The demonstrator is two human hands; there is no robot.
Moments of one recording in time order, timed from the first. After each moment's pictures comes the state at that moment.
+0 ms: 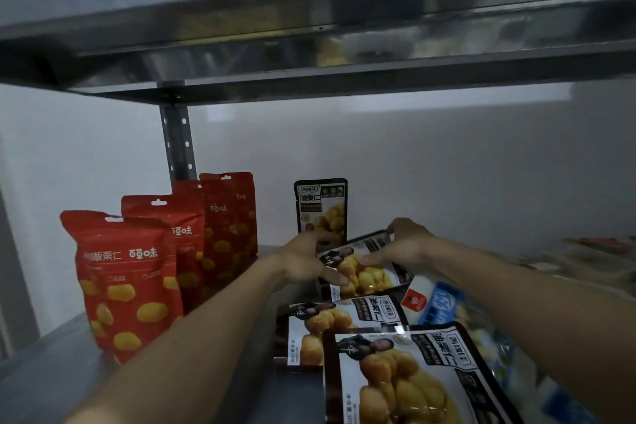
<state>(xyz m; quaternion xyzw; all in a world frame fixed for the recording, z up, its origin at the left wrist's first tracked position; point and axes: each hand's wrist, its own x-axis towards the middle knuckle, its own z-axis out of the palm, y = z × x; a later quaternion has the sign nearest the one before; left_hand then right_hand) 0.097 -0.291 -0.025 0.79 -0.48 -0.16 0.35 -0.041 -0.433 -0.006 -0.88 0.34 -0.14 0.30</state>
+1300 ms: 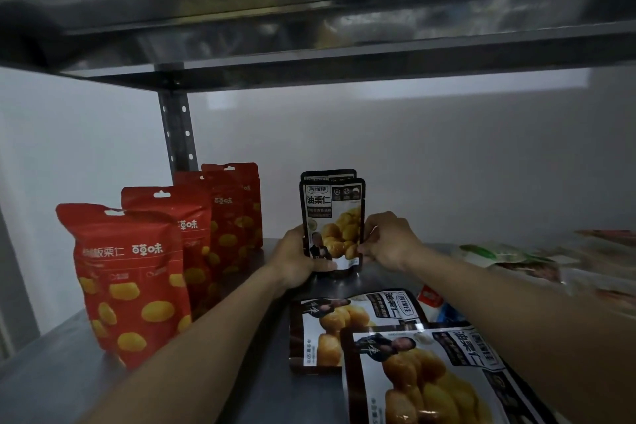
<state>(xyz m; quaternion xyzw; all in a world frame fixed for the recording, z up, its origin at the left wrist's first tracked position) 0.135 -0.291 -0.061 0.73 -0.44 -0.10 0.51 -0.001 -0.414 -0.027 -0.90 0.27 -0.24 0.26</state>
